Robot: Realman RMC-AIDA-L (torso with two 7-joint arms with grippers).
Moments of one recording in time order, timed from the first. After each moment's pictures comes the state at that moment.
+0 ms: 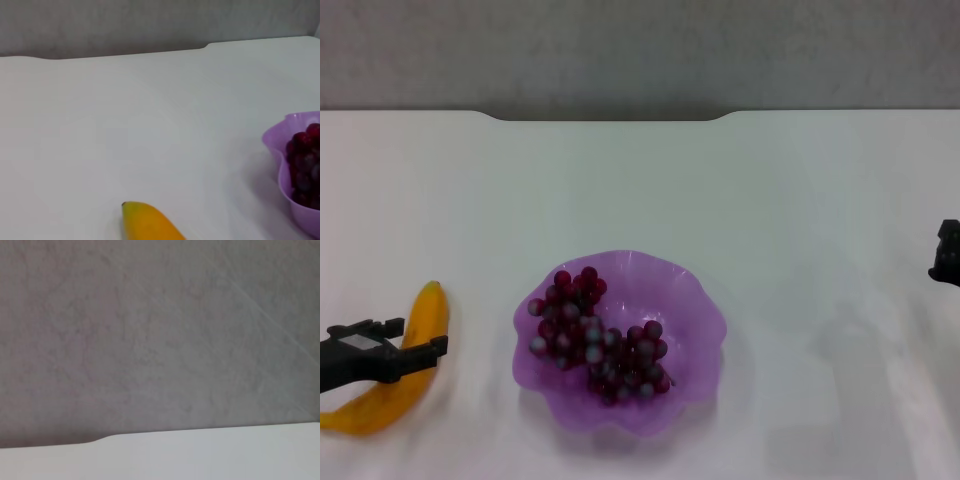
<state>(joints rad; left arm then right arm) -0.33 -2.05 0.79 0.70 1.95 1.05 -1.50 0.19 2.01 -1.87 -0.73 0.48 -0.49 0.08</state>
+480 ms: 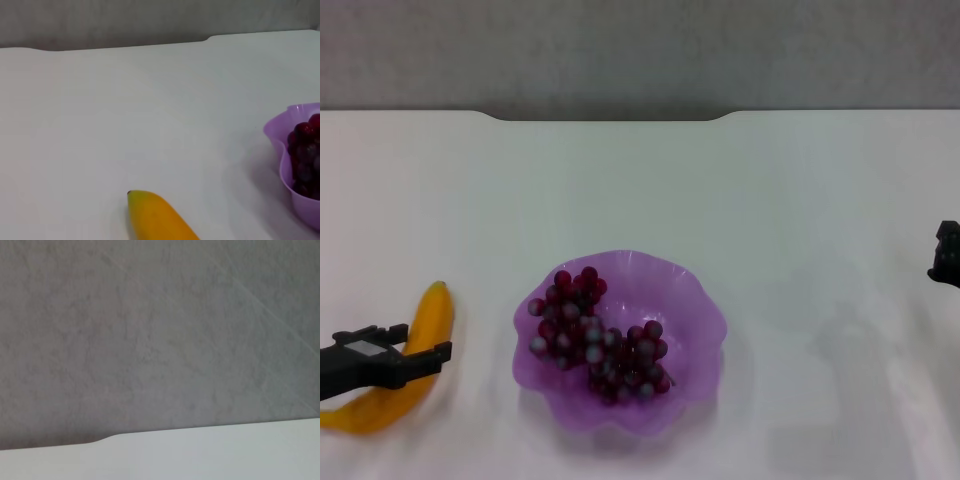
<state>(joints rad) -0.34 -2.05 0.79 0.66 1.95 1.03 -1.48 0.19 2.00 -1.88 -0.73 0.48 -0.49 0.11</state>
